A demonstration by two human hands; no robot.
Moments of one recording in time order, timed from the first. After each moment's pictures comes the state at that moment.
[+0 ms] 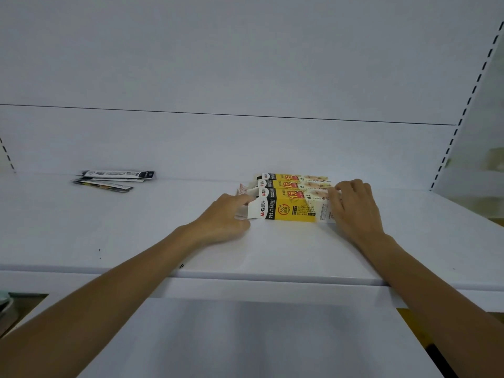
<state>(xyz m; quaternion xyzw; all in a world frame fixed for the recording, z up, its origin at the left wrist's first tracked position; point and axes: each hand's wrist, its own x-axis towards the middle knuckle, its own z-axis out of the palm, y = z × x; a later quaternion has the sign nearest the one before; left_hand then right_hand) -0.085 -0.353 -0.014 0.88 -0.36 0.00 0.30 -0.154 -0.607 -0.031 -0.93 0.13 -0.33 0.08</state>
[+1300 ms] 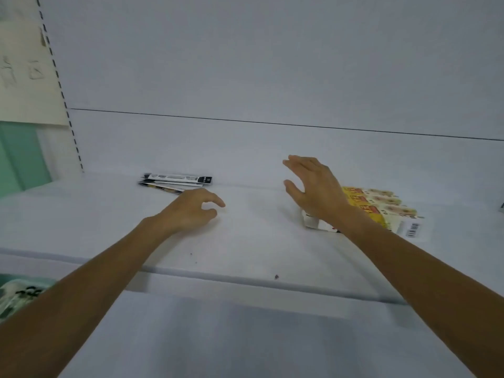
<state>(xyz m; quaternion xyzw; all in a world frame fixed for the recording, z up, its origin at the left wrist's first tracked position) -0.006 -0.174 -0.012 0.92 -0.28 0.06 0.28 -0.070 -0.433 0.022 -0.93 -0.11 -0.34 0.05</state>
